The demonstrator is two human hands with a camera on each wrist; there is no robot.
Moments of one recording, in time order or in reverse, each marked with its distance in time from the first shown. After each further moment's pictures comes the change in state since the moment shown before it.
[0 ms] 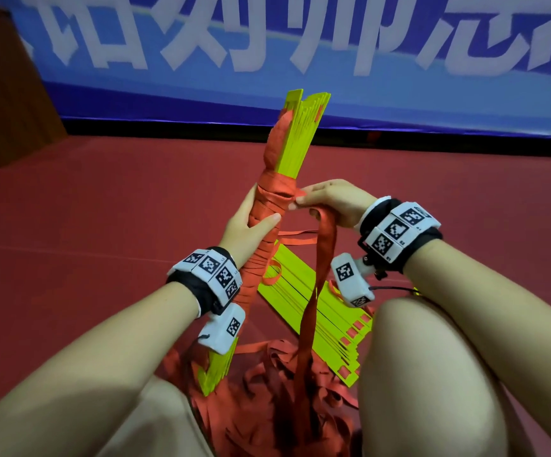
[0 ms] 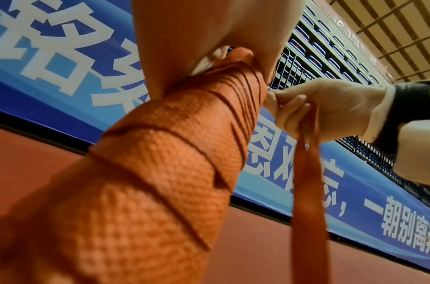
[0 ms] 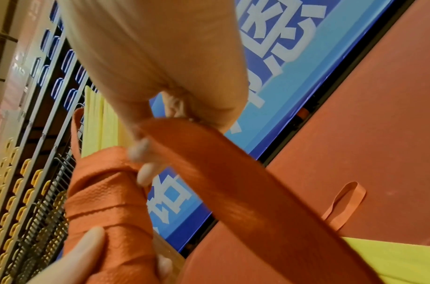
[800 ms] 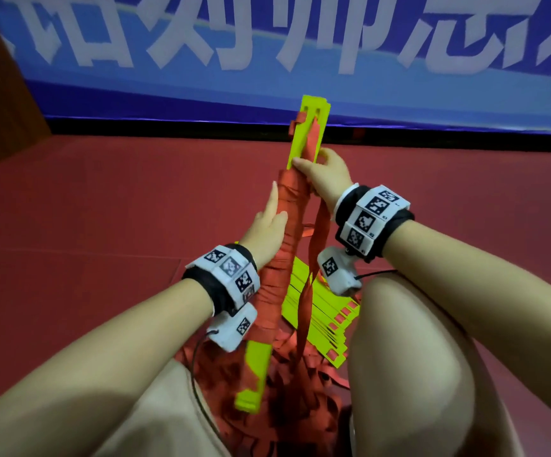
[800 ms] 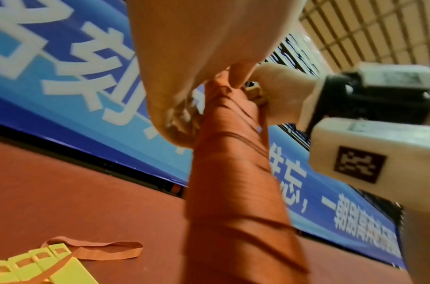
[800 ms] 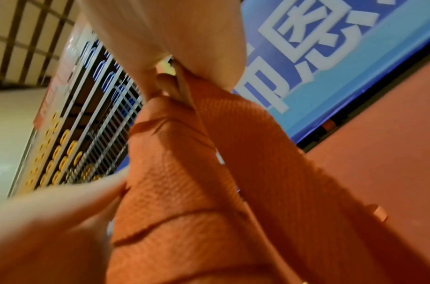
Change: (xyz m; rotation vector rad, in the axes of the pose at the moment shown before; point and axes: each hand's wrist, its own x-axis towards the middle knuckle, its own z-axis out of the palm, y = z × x) left_hand -0.025 0.027 0.042 0.224 -0.176 -0.073; right_hand -0.010 -0.010 0.013 -0.142 0.593 -0.211
